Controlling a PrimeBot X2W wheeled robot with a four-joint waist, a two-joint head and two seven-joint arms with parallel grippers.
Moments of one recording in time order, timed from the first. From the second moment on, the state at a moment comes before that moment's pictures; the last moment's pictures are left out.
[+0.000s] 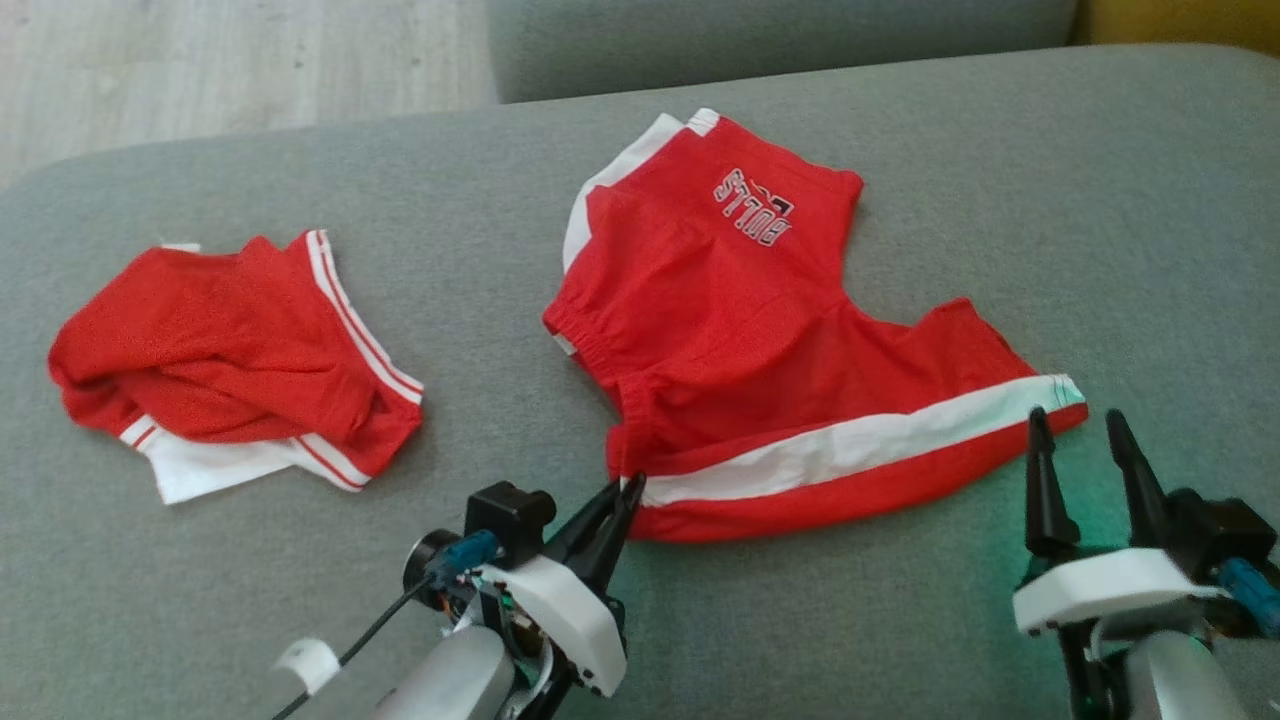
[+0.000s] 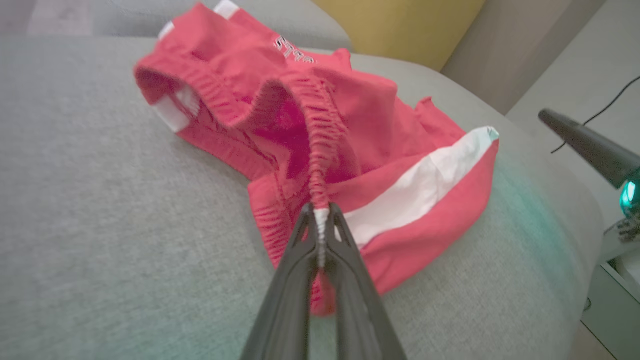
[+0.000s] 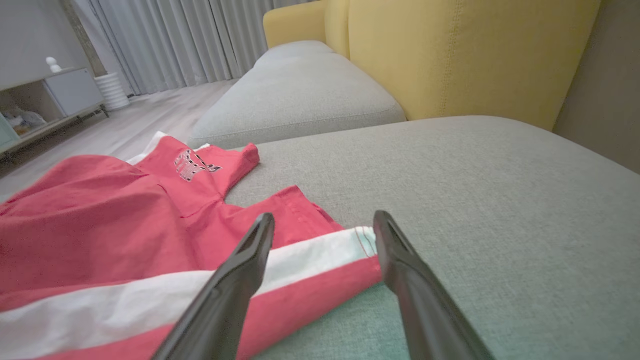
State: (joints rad) left arm -0.31 0.08 -0.68 0.52 -0.52 -0.12 -0.03; right arm -0.07 -0.04 -0.09 0.36 0.13 0.13 -0.25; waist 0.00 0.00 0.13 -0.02
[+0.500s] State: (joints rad) left arm -0.31 0.12 -0.68 0.43 -0.51 -0.12 -0.12; right arm -0.17 -0.04 -0.21 0.54 0.02 0.13 -0.10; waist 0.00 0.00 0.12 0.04
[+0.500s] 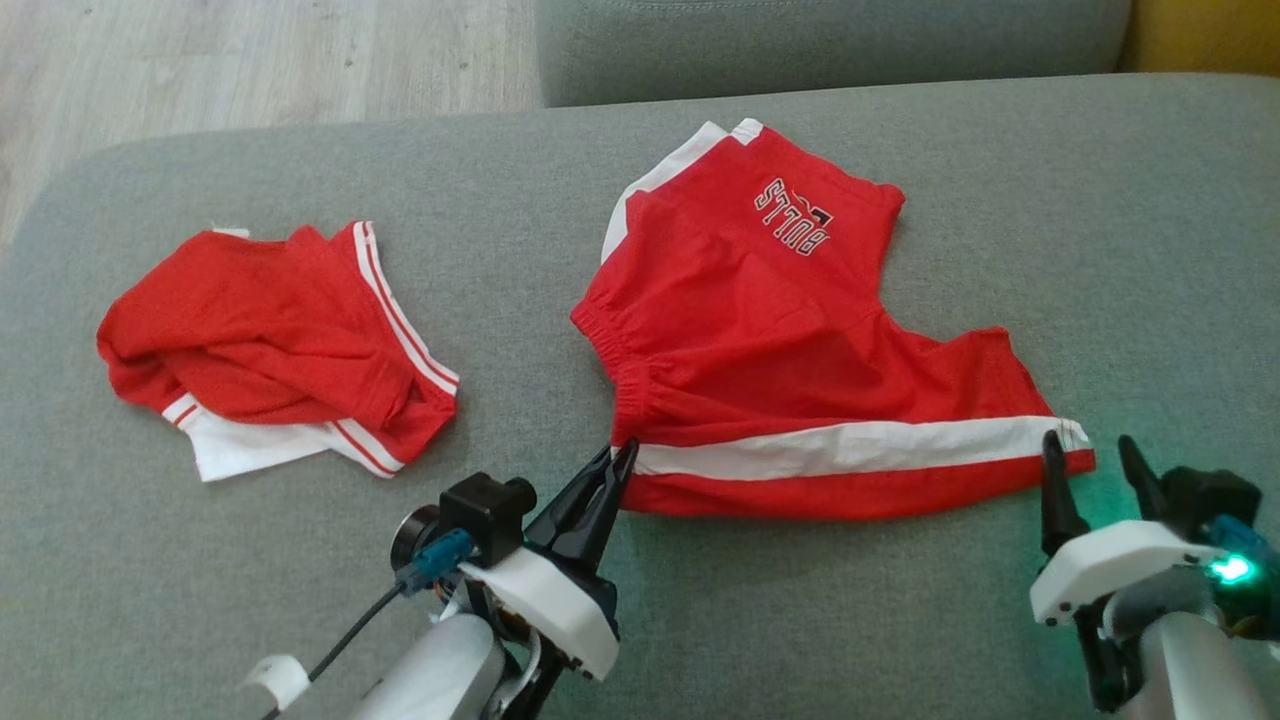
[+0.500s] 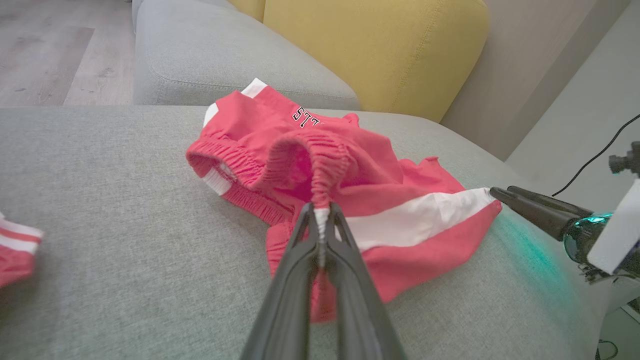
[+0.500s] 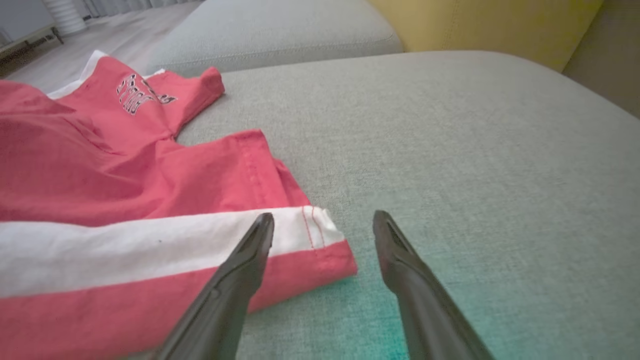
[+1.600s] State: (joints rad) left arm -0.31 0.12 -0.70 0.44 -0.52 -0.11 -0.13; right arm -0.23 -0.04 -0.16 0.61 0.01 0.13 -0.02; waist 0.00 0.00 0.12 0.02
